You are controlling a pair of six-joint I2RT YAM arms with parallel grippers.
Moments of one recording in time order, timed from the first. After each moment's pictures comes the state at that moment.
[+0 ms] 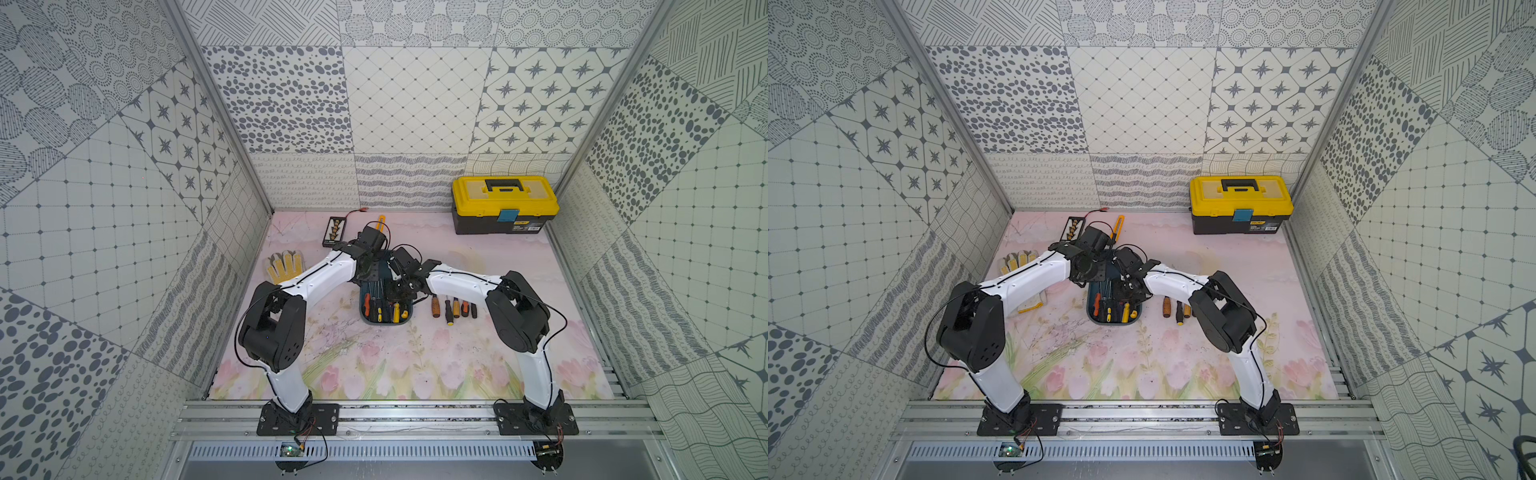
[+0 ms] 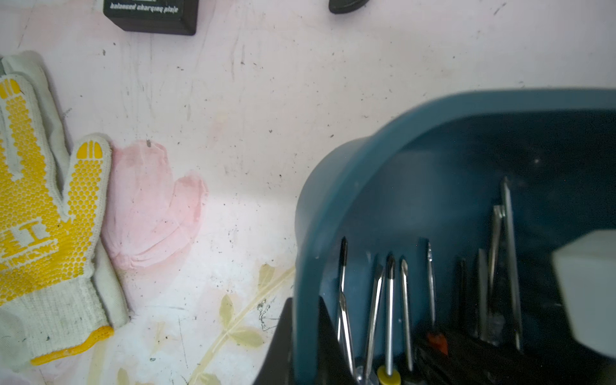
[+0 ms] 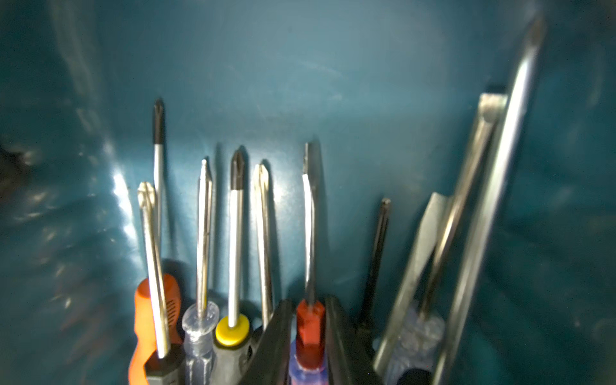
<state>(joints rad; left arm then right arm) -0.44 1.78 1.36 -0.73 -0.28 -0.41 0.82 2.10 1.54 -0.48 -0.13 0.66</state>
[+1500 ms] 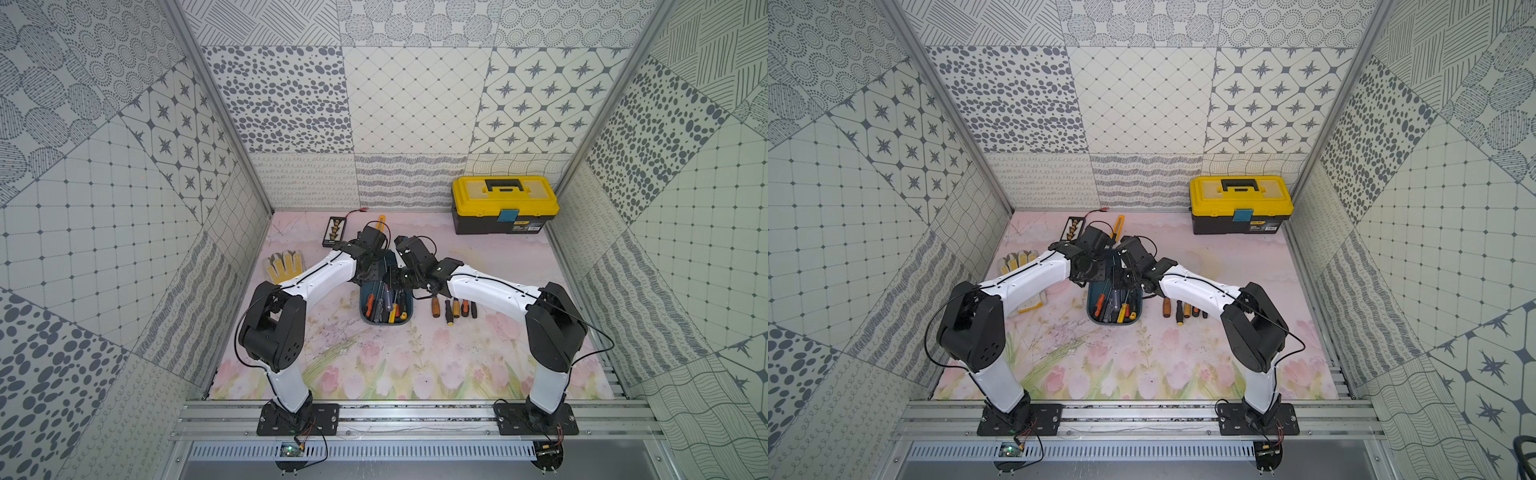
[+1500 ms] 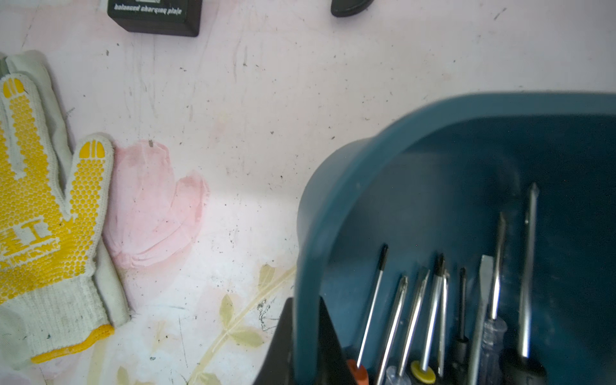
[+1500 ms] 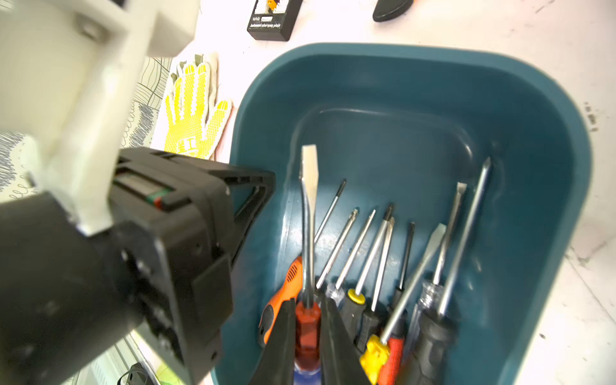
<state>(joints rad) -0.44 1.78 1.36 -0.74 -0.28 -0.42 0.82 1.84 1.41 -0.33 -0.10 0.65</state>
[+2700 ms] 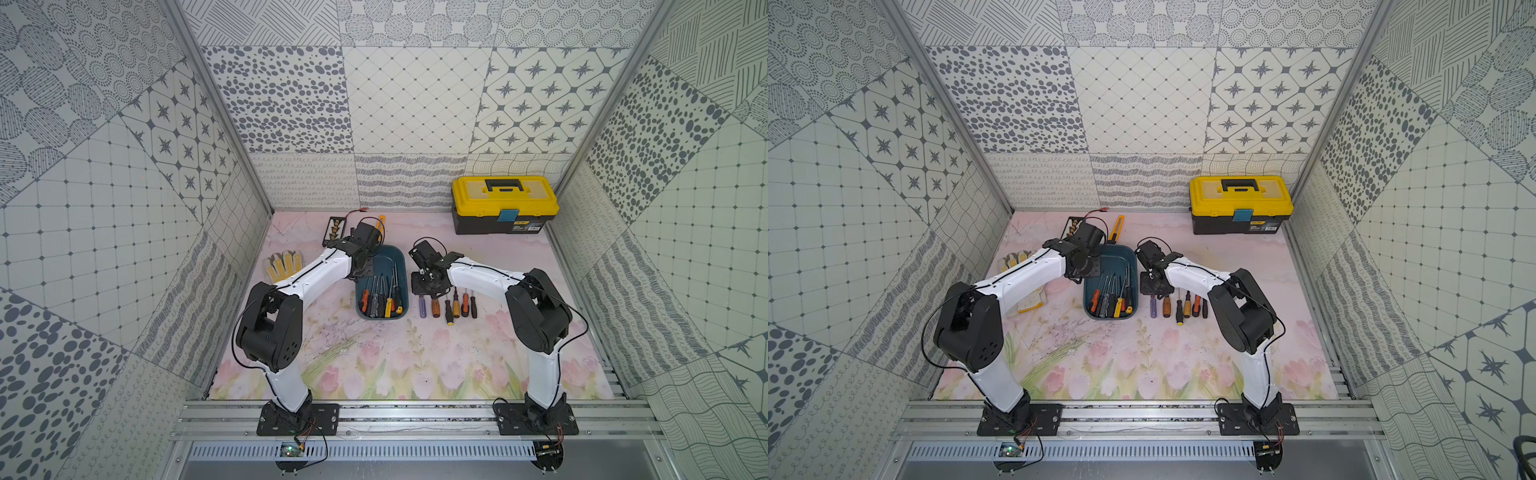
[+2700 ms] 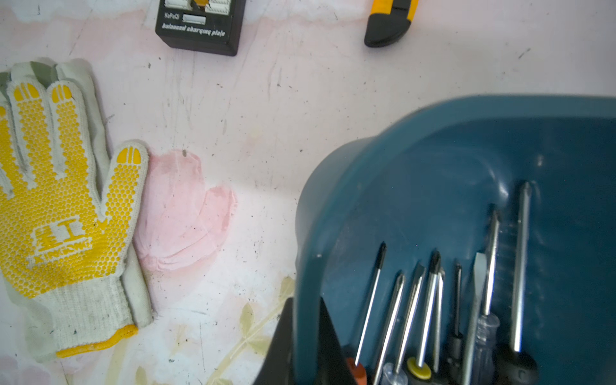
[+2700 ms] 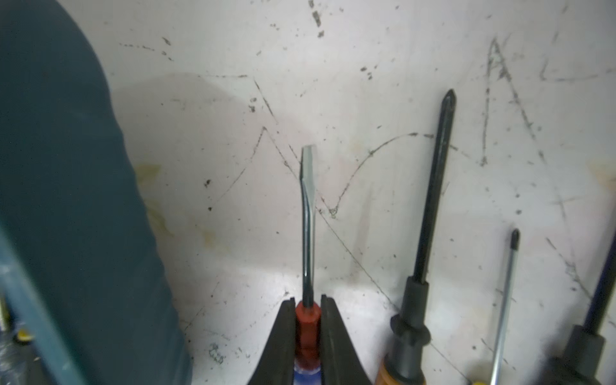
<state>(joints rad) -0.40 1.77 1.37 -0.74 -0.31 -0.43 0.68 2.01 1.45 -0.62 0.08 0.59</state>
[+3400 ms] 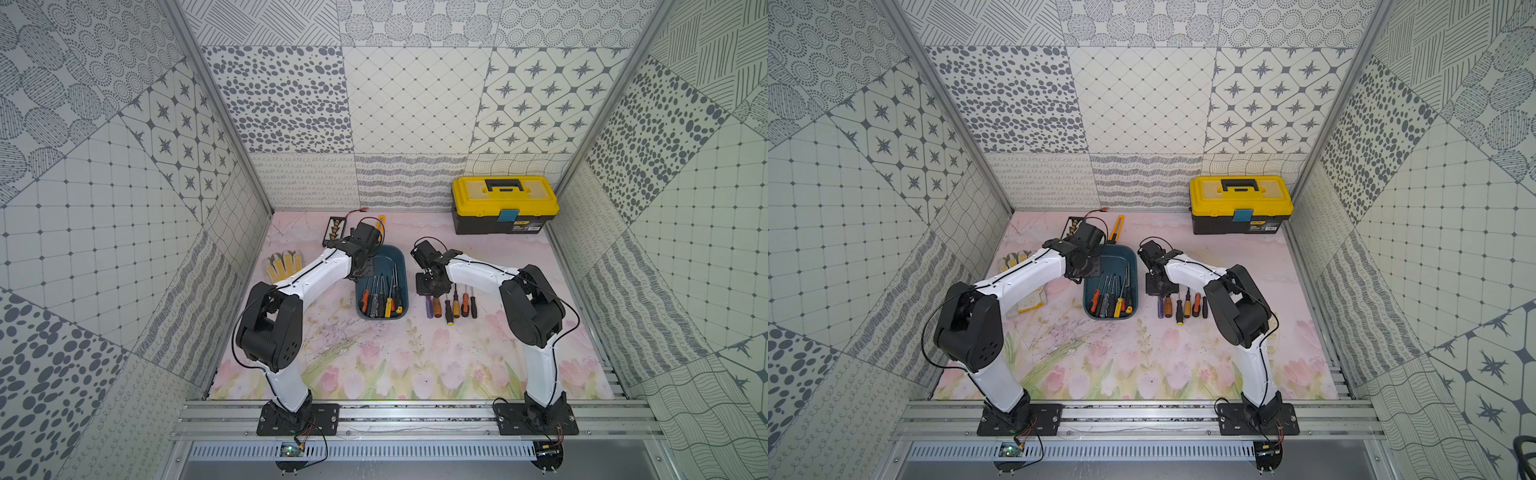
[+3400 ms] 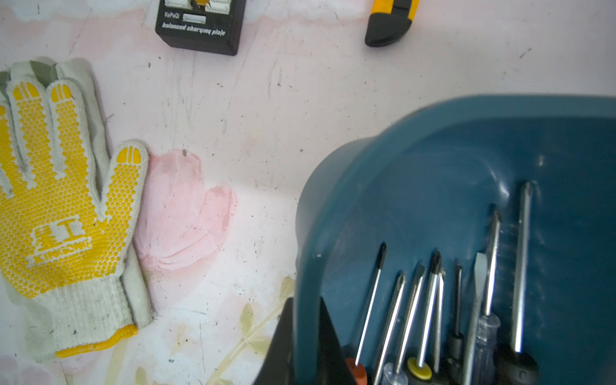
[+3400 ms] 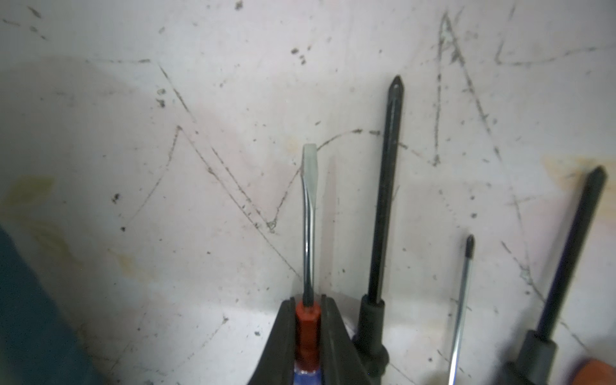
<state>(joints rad) -0.40 1.77 1.37 -0.74 -0.31 -0.43 0.65 2.06 1.47 -0.70 0.13 0.57</state>
